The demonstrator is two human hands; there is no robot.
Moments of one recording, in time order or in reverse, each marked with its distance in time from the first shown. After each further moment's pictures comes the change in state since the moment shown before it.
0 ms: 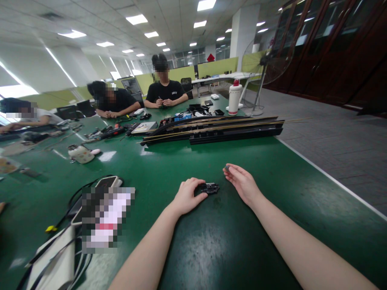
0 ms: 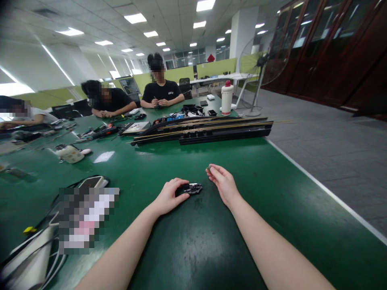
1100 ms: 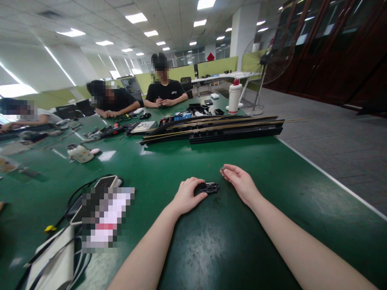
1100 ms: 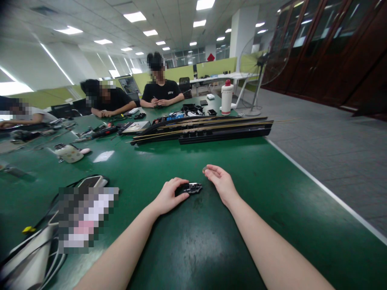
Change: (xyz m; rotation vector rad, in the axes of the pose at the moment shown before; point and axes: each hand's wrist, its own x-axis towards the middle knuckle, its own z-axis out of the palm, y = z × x) left_hand 0.000 0.001 0.000 0.007 -0.005 -0.011; right_hand -0.001 0.005 0.002 -0.121 -0.029 -0.055
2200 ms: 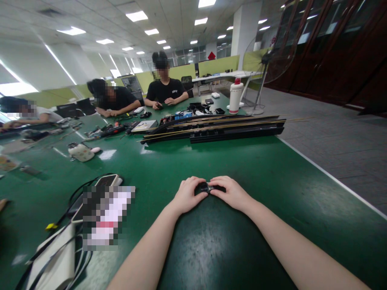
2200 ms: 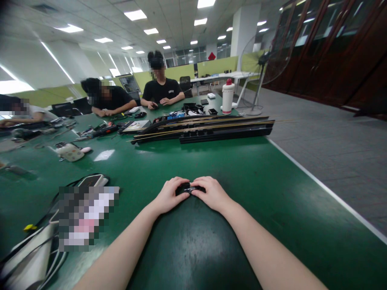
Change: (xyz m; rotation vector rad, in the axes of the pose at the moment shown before) left_hand 0.000 -0.001 0.001 0.000 0.000 -0.001; right_hand -0.013 0.008 0.006 -0.788 -0.423 -0.470
